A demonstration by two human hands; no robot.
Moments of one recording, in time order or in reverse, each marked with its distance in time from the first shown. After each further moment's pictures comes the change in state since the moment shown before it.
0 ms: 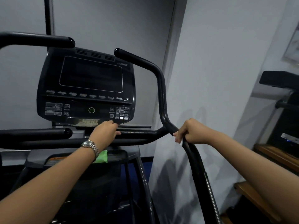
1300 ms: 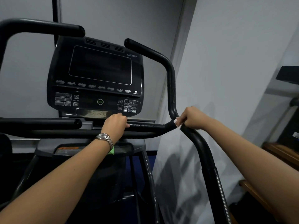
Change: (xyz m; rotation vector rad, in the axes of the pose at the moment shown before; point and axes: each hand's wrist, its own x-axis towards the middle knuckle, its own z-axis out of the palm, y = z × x) left_hand -0.004 0.011 -0.003 0.065 0.048 -0.055; right_hand 0.048 -0.011 0.005 -0.144 0.084 0.084
